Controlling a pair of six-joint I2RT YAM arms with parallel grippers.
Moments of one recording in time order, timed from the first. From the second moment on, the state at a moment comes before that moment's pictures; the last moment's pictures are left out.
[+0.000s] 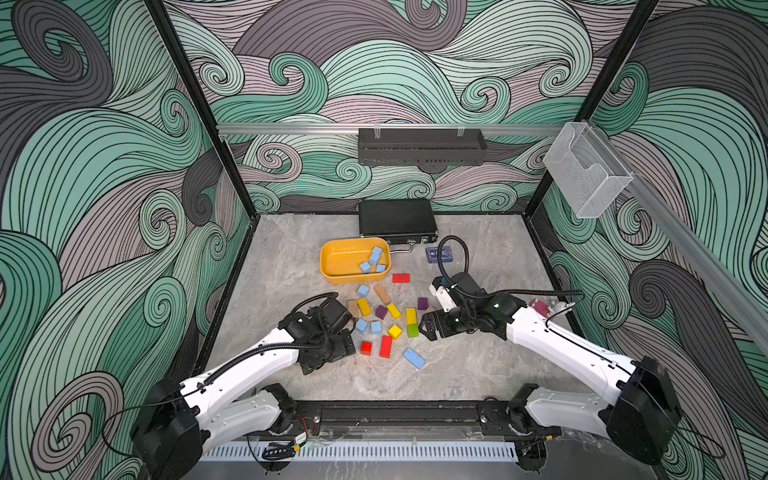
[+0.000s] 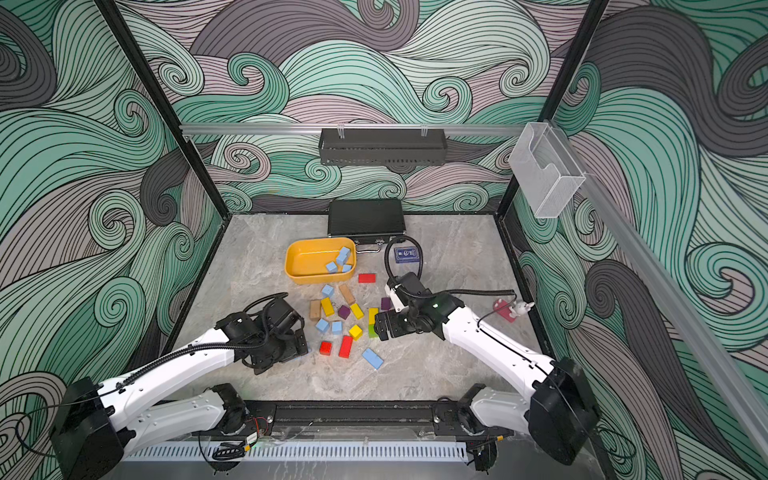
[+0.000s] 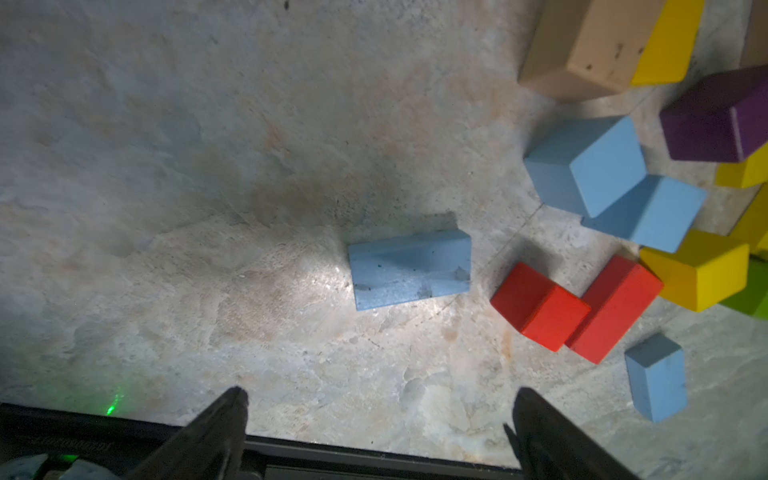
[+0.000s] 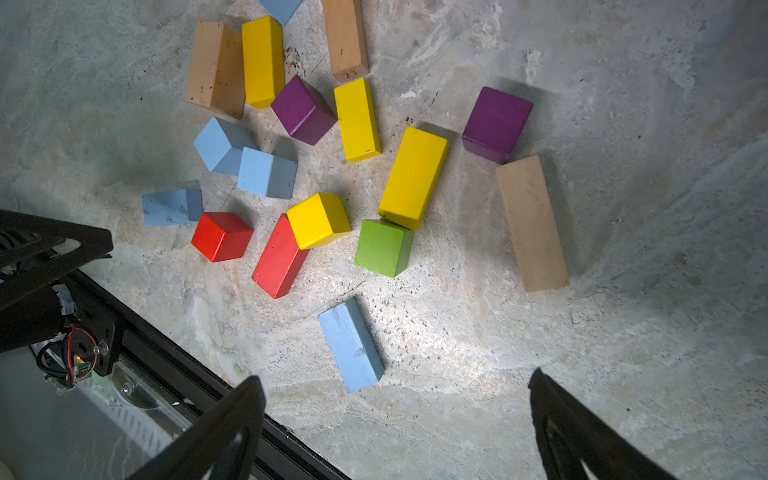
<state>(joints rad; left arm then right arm) -0.72 1.06 0.68 -0.97 -0.04 -1.13 0.70 1.23 0.84 -0.71 -0.17 0.36</state>
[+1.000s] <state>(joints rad) -0.72 1.43 0.71 -0.82 -0.01 -1.13 0.69 1.19 0.75 -0.60 -0.24 0.38</state>
